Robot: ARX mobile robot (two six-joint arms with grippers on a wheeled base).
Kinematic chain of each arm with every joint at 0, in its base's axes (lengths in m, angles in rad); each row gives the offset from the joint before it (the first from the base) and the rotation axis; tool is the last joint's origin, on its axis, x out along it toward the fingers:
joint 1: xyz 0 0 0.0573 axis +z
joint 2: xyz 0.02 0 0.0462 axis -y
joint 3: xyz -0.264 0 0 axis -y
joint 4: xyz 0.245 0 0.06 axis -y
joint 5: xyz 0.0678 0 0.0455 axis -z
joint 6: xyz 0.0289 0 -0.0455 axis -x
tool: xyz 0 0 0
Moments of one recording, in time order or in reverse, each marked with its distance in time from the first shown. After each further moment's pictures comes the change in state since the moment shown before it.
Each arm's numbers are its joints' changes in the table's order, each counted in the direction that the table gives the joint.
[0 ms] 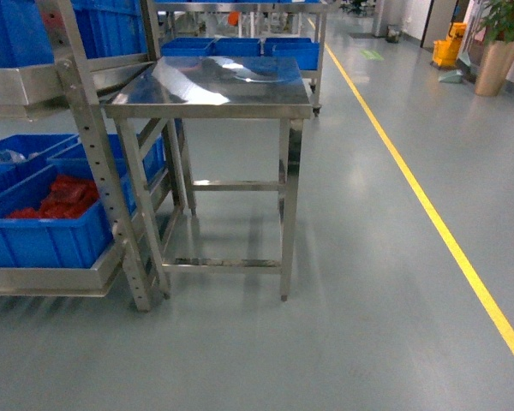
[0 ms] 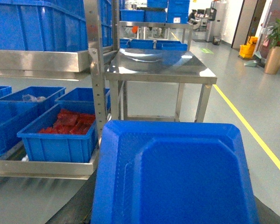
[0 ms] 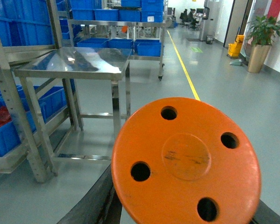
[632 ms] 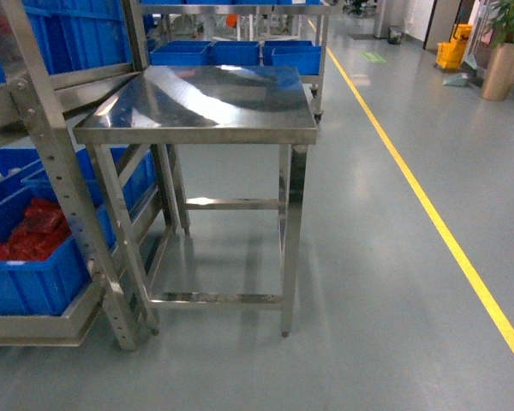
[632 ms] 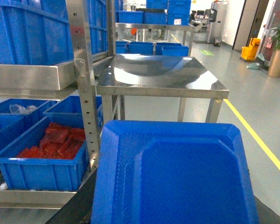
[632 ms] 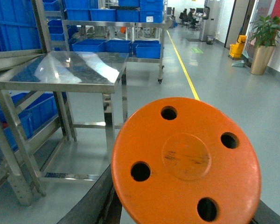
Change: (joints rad) left arm 0.000 0.000 0.000 0.002 0.000 0.000; right arm 0.000 0.000 0.000 -0.002 0.000 0.000
